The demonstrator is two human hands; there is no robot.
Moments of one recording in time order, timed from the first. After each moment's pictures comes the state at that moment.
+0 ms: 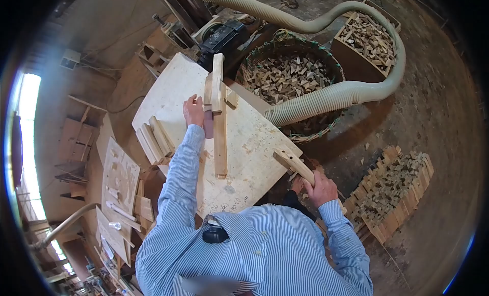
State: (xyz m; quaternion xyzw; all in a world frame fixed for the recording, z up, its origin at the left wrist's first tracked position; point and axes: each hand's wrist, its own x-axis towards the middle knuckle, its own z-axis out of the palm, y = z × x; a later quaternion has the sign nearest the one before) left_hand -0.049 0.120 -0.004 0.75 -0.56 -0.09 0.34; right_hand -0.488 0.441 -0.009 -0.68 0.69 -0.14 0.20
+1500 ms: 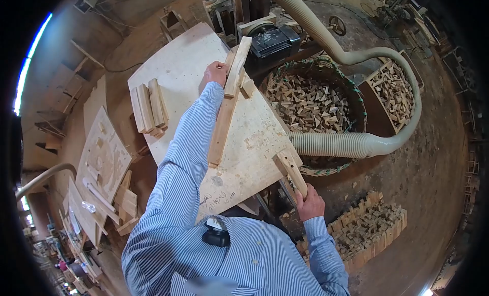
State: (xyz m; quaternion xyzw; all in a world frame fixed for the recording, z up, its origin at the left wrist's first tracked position) left_hand 0.024 -0.065 -0.007 0.80 -0.43 -0.19 0.38; right_hand -0.392 0.323 0.002 -0.68 0.69 -0.12 0.22
